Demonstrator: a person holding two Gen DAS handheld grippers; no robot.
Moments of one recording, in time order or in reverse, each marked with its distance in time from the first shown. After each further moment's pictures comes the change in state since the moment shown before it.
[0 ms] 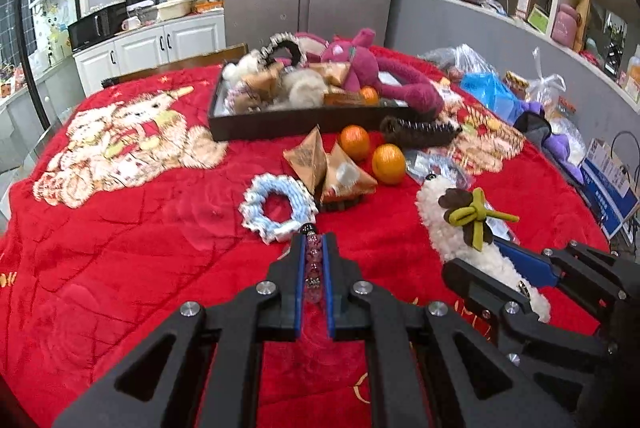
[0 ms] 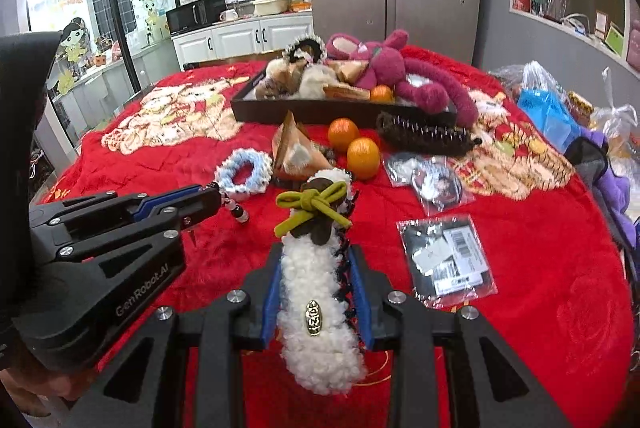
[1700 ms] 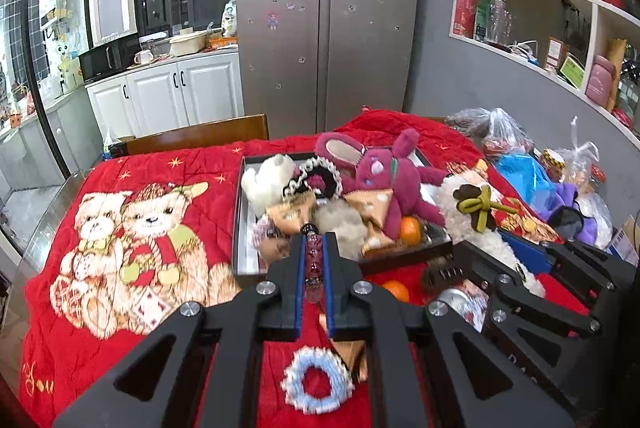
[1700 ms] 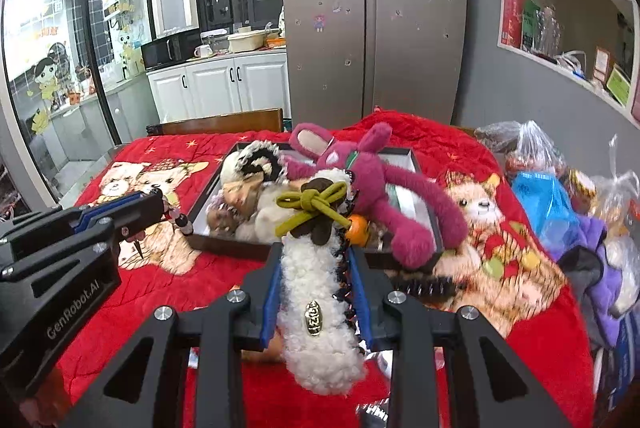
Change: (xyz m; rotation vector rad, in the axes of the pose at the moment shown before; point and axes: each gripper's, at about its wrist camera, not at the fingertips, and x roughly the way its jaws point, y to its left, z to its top) left arm 0.035 0.027 0.156 -0.008 -0.091 0.066; right arm 0.044 -0.030 0.144 0.030 -0.097 -0.080
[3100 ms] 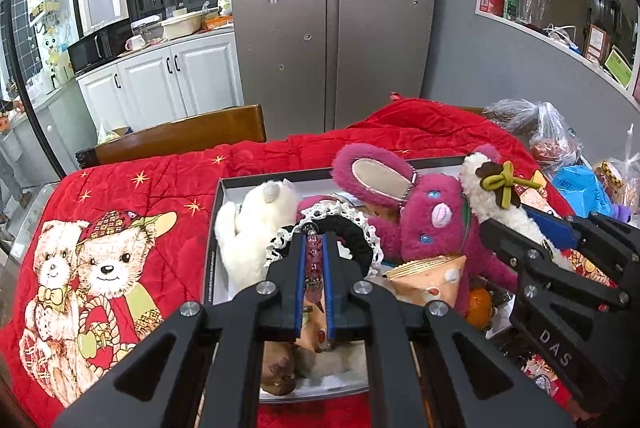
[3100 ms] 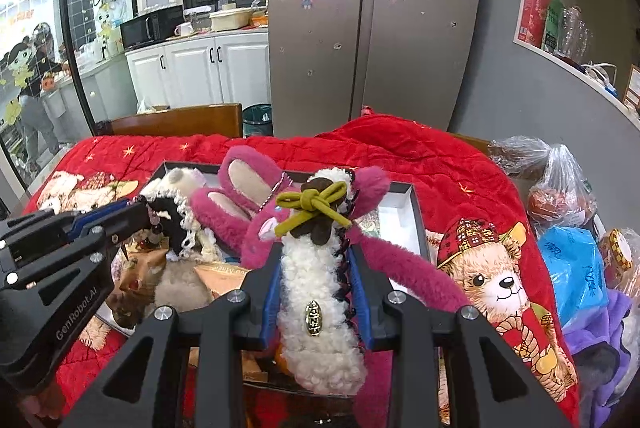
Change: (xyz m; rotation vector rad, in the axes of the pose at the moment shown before) left arm 0.153 0.014 0.048 0.017 0.078 0.028; right arm 0.136 -0.037 0.070 -0.042 0.077 -0.047
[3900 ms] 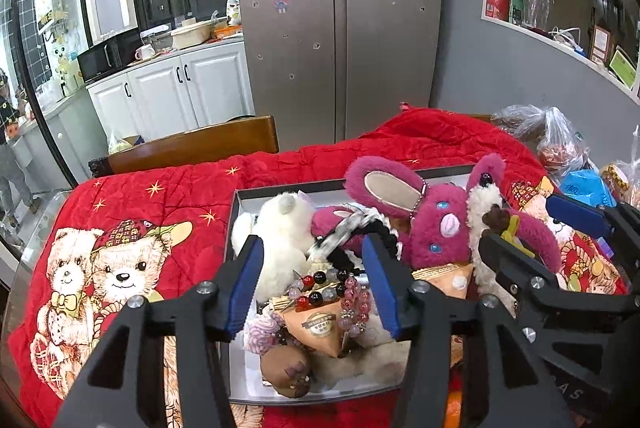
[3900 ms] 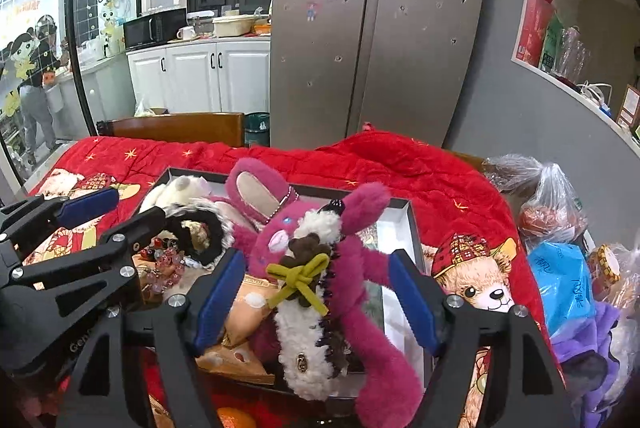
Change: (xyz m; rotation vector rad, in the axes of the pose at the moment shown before) left arm -0.011 0.004 0.005 0.006 -0.032 0.037; right arm -0.016 0.013 0.002 -0.029 -0.047 -0.027
